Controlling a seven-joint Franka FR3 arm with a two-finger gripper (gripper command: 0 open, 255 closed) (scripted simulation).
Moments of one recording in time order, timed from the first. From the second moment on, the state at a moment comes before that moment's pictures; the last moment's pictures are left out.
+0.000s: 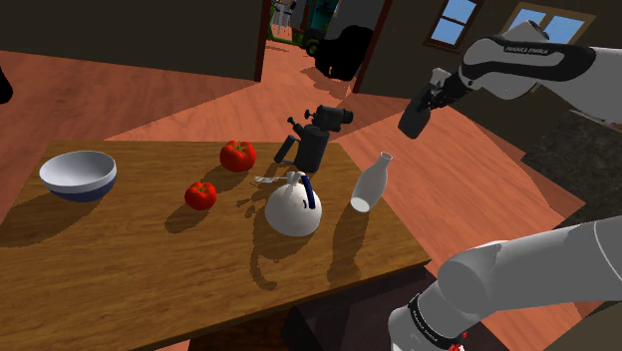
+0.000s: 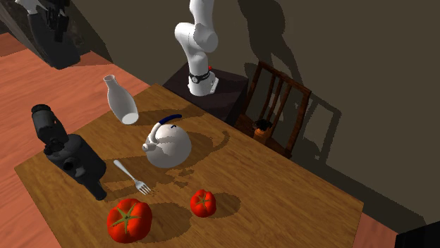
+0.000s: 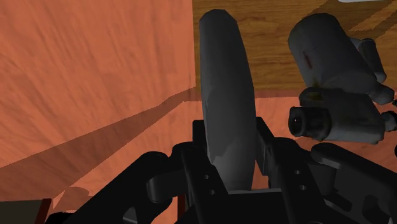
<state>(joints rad) -0.24 -0.42 -0.41 -2.19 0.06 2.30 -0.44</state>
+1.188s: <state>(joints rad) -0.21 -0.37 -0.45 -2.39 0.11 2.54 -0.51</state>
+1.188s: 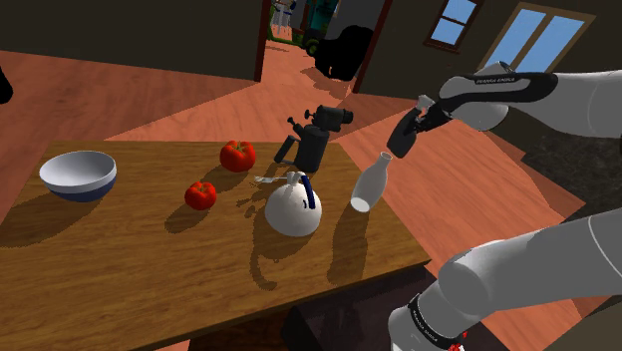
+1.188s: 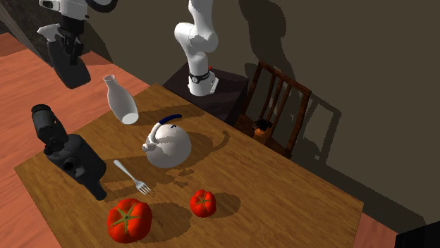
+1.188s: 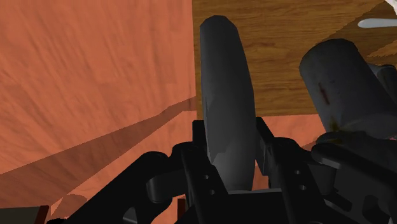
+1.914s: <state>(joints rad) -0.17 -0.31 -0.50 -2.48 0.18 2.69 -0.59</state>
